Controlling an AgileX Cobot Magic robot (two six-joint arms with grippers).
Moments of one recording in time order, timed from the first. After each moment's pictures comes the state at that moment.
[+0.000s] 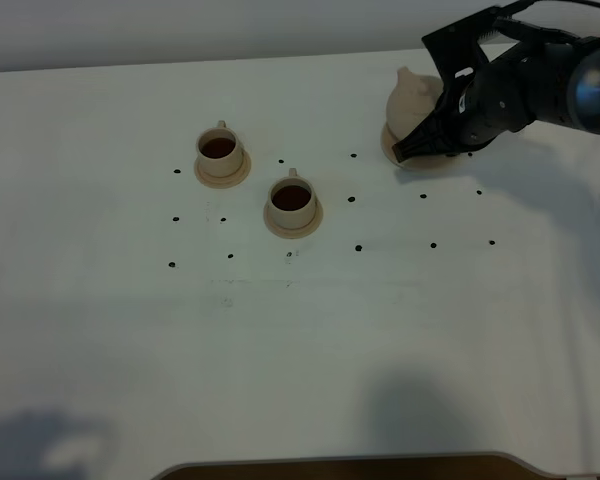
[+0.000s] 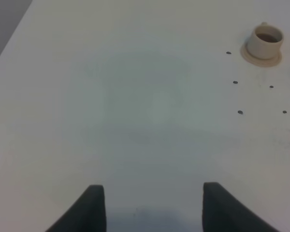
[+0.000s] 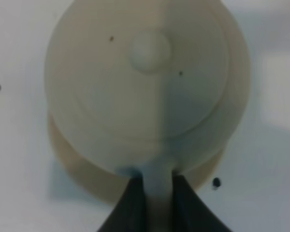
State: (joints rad) left arm 0.10 -0.01 -0.51 -0.04 1.04 -0.01; right arm 0.25 2.12 -1.42 -0.25 0.38 0.13
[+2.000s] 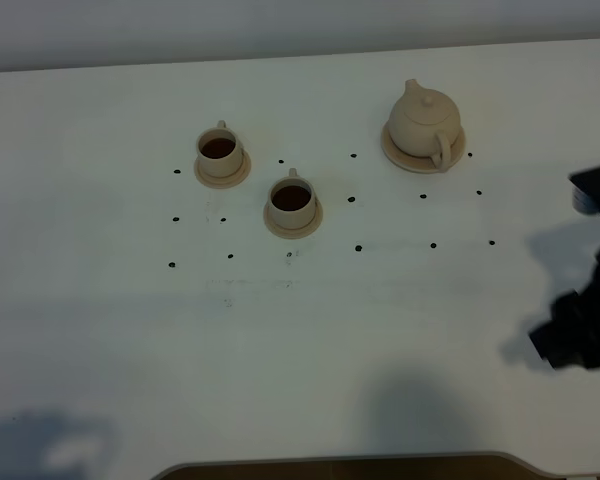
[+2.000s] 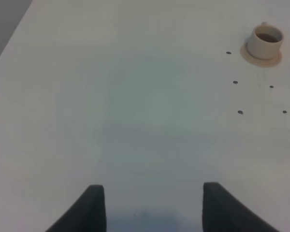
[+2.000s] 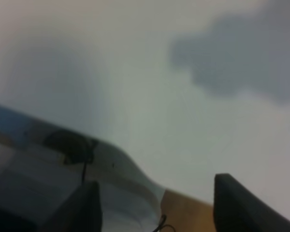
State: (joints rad) left arm 0.10 -0.01 -0.51 -0.04 1.04 -0.01; right arm 0.25 1.20 -0.76 0.19 1.02 -0.09
